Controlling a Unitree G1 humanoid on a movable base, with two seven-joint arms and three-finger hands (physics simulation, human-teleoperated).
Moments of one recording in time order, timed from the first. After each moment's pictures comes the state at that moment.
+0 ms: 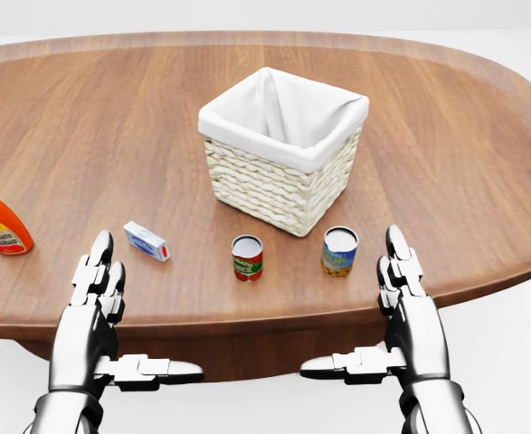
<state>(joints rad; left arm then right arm) -0.01 0.02 0.03 0.02 -0.01 -0.02 -0.04 -0.01 -0.02 -0.04 0.03 0.01 -0.02 0.04</state>
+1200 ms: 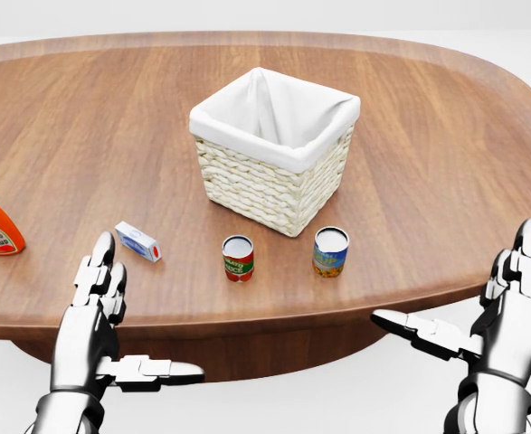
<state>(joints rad) -0.01 0.02 0.03 0.02 0.00 -0.02 -0.04 -0.01 -0.04 -0.18 -0.05 0.03 -0.05 -0.28</state>
